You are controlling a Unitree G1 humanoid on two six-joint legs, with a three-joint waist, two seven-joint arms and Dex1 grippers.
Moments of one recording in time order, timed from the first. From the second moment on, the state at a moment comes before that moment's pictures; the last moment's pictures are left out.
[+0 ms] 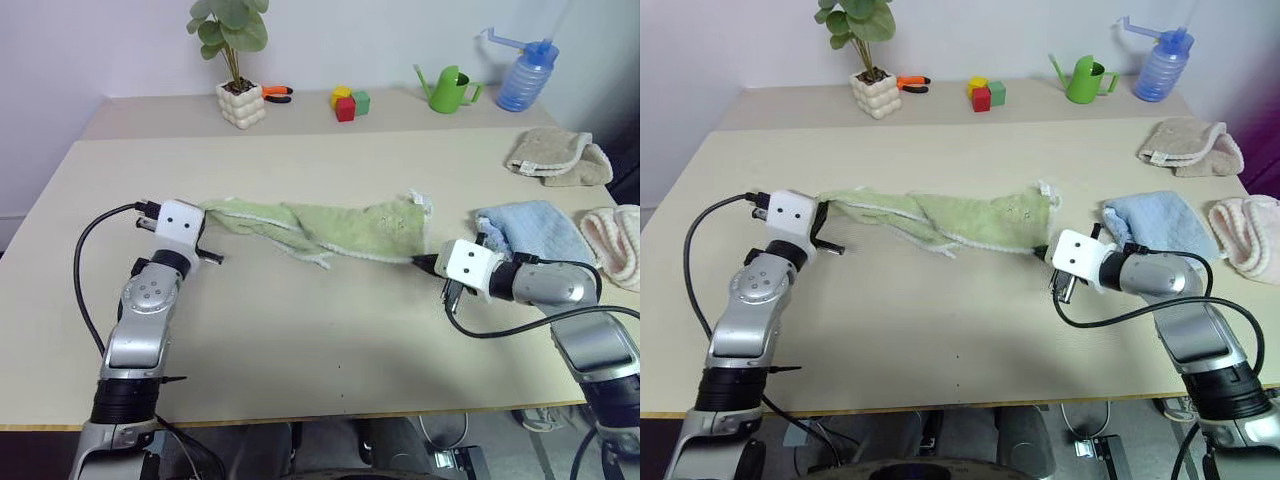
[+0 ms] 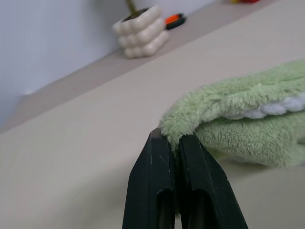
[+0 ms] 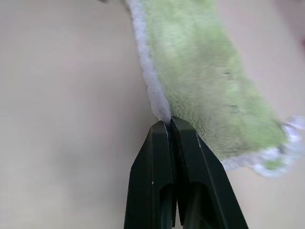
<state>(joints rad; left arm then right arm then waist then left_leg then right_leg) -0.23 0.41 0.11 -0.10 0.03 0.27 -0.19 -0.20 -0.82 0.05 -0.21 0.02 0.15 0.91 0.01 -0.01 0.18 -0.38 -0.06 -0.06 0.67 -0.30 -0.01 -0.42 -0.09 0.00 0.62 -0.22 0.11</state>
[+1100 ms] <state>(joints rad) -0.17 0.38 0.05 -0.16 0.02 0.29 -0.28 -0.29 -0.71 0.16 0.08 -0.23 -0.07 0.69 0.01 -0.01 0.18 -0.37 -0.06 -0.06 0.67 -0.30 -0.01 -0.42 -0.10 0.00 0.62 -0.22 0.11</state>
